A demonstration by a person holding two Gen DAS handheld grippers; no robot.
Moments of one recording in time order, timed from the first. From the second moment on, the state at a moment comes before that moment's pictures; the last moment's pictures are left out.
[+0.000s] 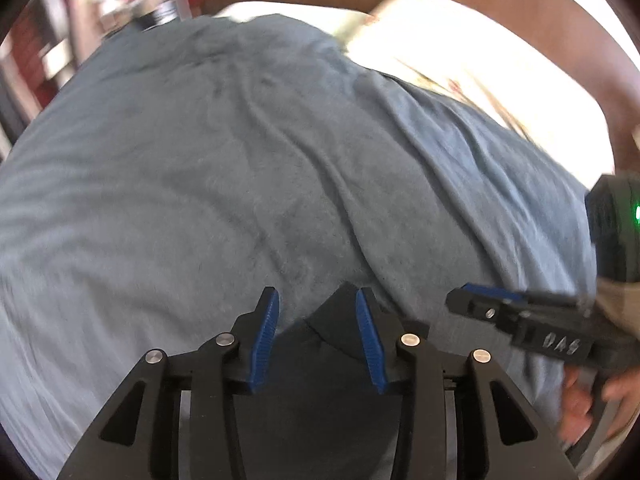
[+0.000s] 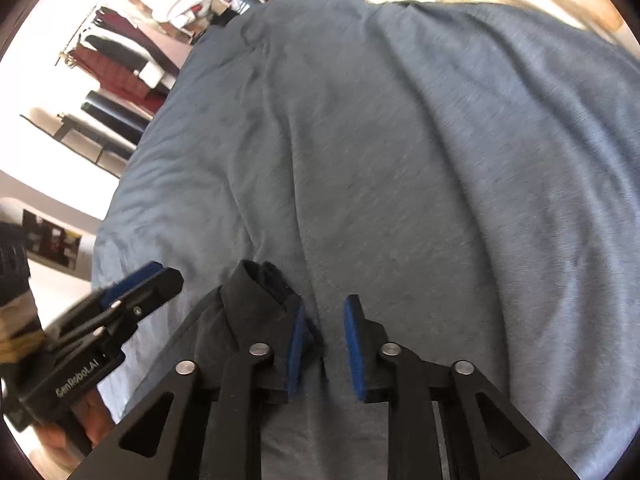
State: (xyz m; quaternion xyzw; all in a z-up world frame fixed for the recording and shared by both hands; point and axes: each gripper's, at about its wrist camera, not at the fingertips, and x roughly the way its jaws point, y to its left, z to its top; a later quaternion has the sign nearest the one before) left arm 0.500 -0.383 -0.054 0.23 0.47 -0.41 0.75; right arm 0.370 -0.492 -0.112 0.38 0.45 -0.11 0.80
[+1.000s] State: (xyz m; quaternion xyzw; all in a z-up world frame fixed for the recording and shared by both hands) left arm 0.539 -0.441 -0.125 0.33 0.54 -0.53 0.56; right arm 0.354 -0.463 -0.164 0.52 0.43 -0.13 0.73
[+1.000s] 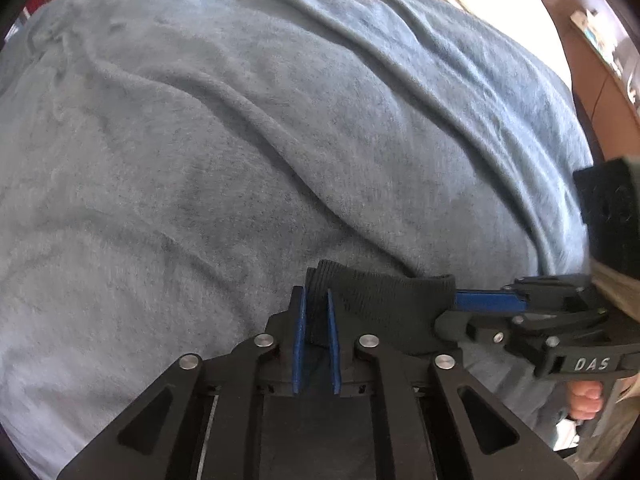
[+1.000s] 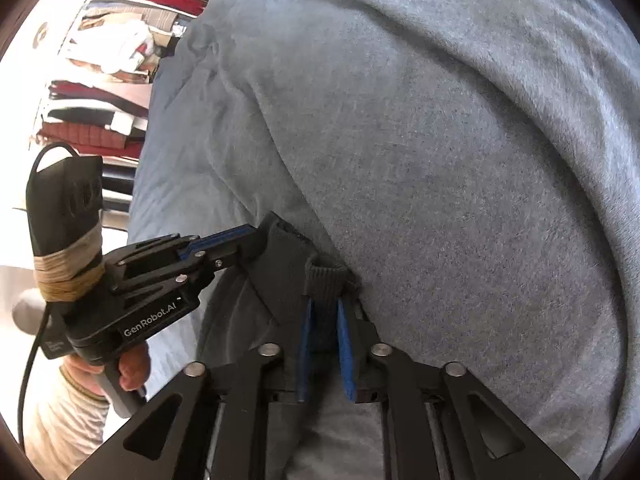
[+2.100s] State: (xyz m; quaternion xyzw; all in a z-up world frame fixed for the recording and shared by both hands) left arm 0.544 -0.463 -0.159 0.30 0.58 -0.54 0.53; right arm 0.355 -0.487 -0.164 0.50 0.41 -0.15 0.74
